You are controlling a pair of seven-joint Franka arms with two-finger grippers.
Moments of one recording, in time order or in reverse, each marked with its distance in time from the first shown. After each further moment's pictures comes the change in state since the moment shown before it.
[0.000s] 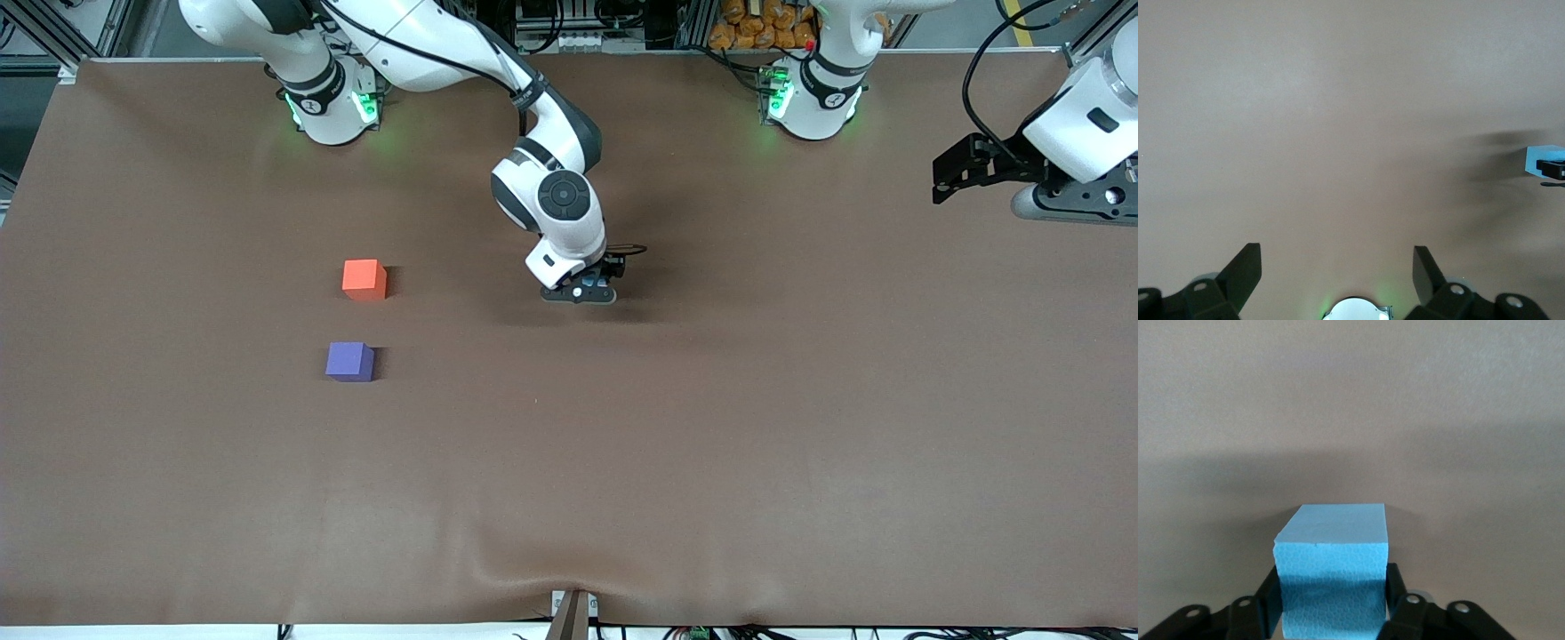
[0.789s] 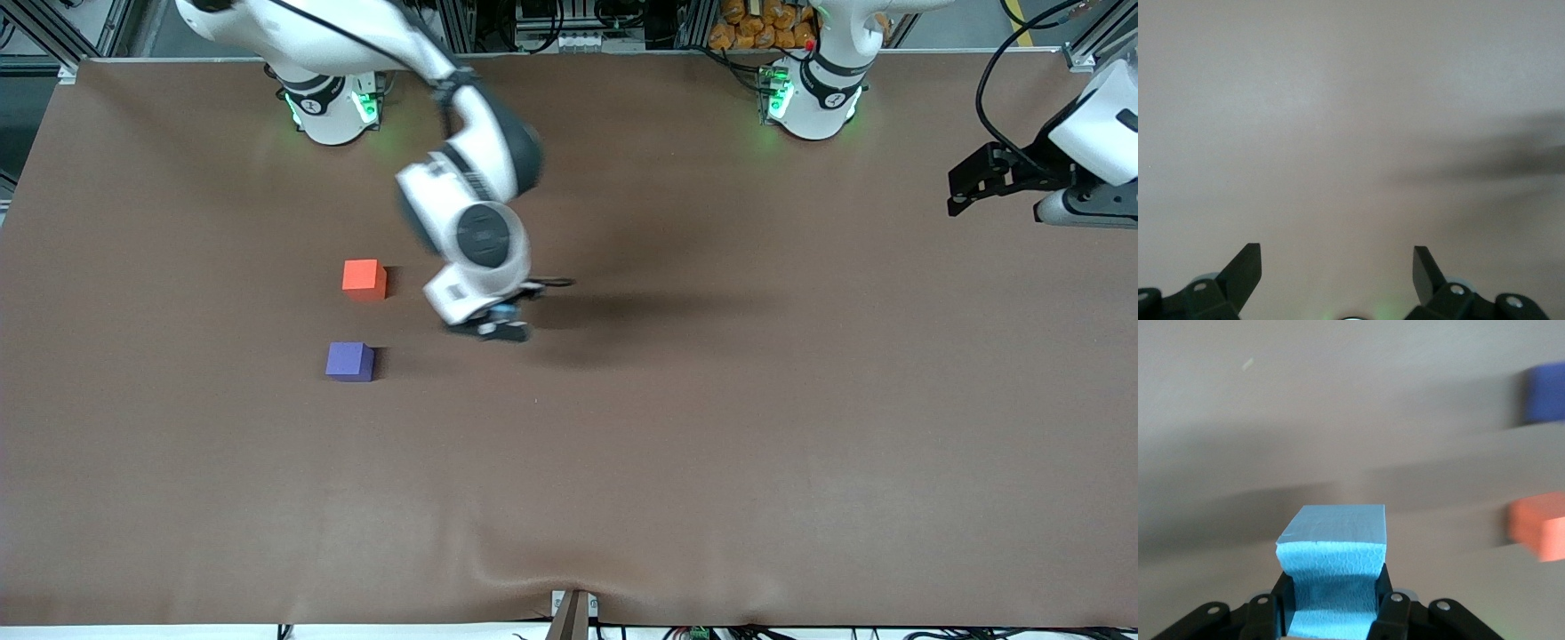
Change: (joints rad) left arm 0.023 0.000 0.004 0.000 0.001 0.064 -0.025; right arm -0.253 -0.189 -0.058 0.121 -0.055 -0.560 -0.175
